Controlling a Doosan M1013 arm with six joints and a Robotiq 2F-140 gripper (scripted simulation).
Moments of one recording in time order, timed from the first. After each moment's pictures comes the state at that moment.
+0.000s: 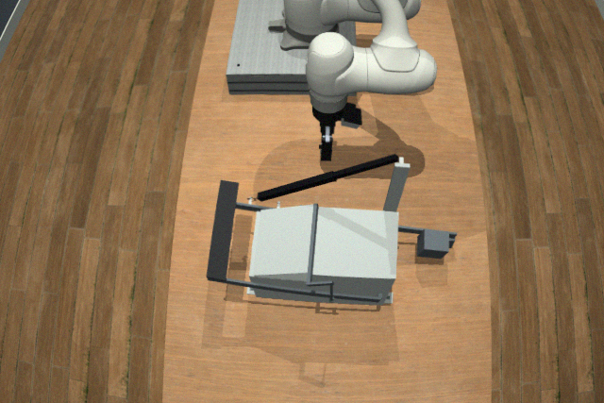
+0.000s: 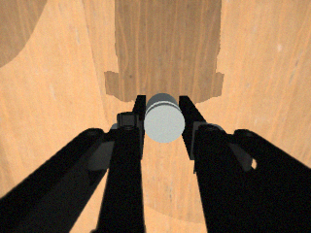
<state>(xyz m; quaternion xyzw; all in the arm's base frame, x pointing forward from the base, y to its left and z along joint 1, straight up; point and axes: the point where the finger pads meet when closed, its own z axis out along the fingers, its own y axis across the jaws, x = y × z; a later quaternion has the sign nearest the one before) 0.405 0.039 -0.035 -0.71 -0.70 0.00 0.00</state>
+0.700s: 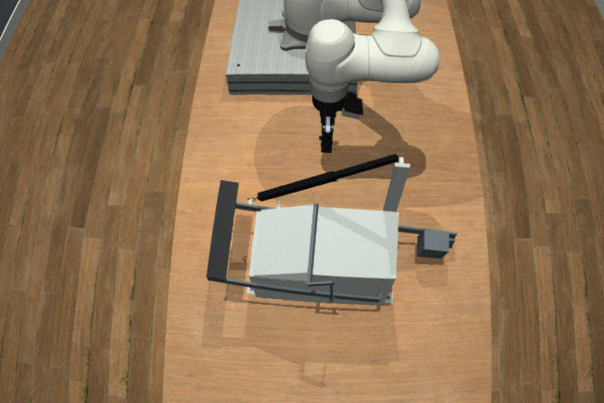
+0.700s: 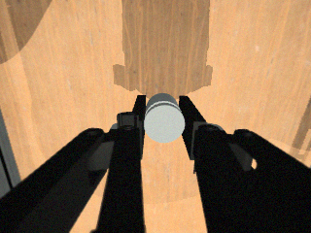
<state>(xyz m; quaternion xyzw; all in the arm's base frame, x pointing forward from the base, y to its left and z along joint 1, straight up) 0.405 0.039 0.008 -0.71 -0.70 0.00 0.00</state>
